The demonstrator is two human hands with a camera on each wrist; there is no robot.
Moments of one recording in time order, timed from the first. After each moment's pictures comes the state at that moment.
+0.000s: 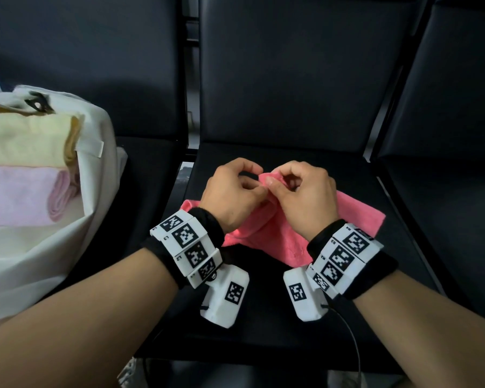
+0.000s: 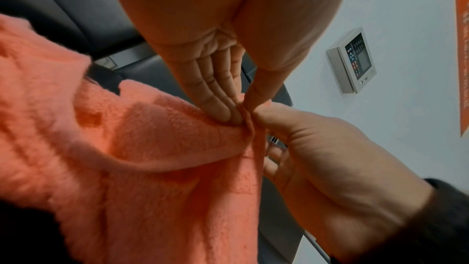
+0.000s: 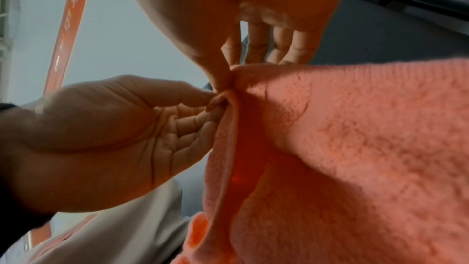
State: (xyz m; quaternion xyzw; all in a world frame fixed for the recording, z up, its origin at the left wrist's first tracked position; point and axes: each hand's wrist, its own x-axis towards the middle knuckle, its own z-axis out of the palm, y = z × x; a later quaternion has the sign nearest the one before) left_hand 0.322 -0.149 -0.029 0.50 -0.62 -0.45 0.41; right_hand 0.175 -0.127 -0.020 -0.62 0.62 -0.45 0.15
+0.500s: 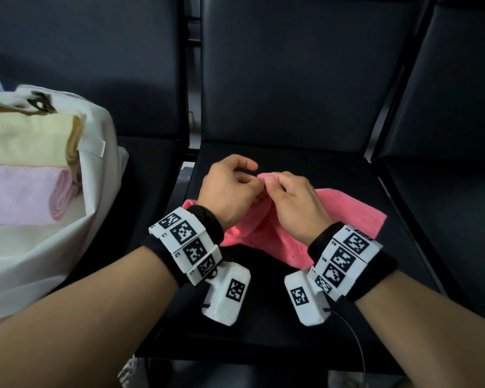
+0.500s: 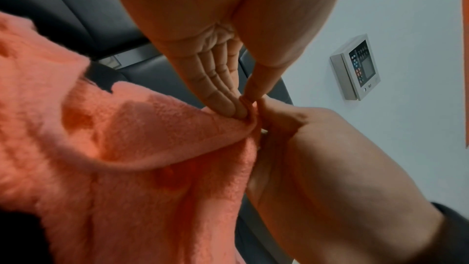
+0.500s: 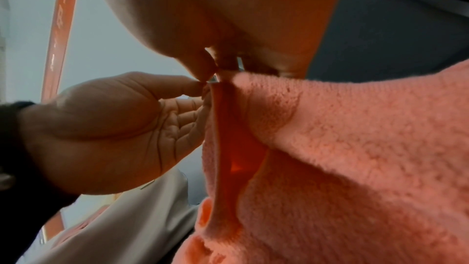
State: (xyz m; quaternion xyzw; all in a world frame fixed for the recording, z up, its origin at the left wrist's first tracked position) left_hand 0.324 -0.150 -0.023 0.52 -0.57 -0.45 0.44; right_hand 0.182 -0.127 -0.022 -0.66 0.60 -0.36 0.26
